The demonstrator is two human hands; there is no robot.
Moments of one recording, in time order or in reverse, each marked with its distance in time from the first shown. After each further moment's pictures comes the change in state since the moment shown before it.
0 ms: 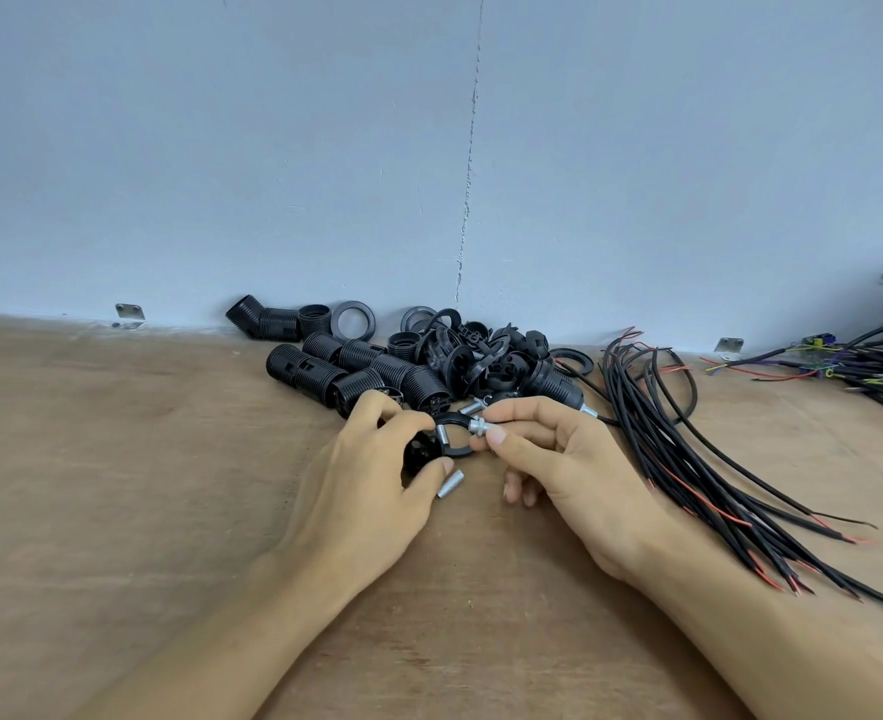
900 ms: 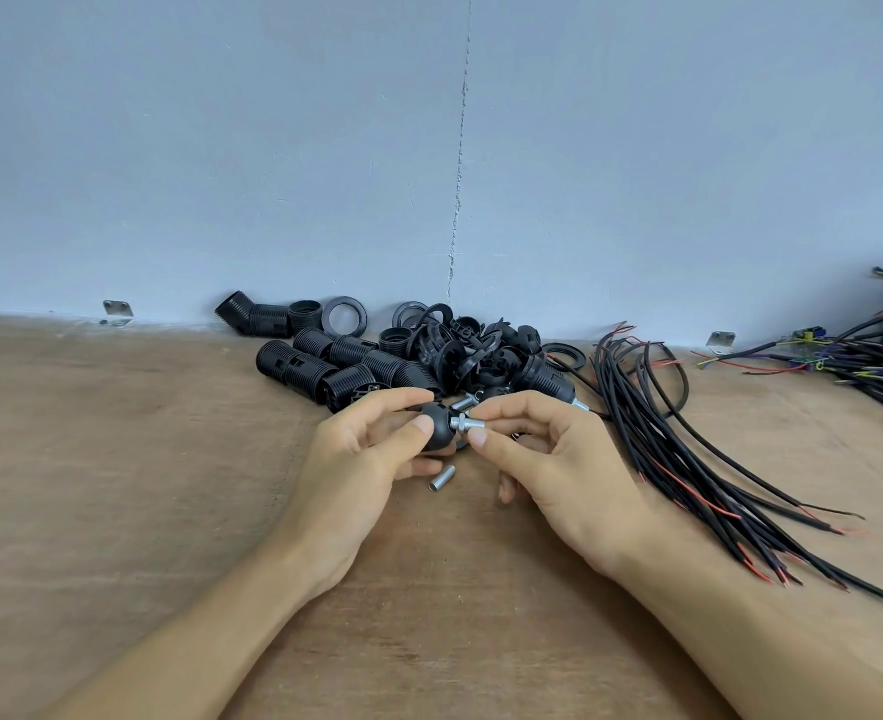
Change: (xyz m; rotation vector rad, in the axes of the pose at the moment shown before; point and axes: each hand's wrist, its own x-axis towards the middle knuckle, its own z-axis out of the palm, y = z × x) left_hand 0.006 0.006 0.000 -1.130 -0.132 -0.319; right_hand -0.004 0.002 0.002 -0.074 0.031 -0.130
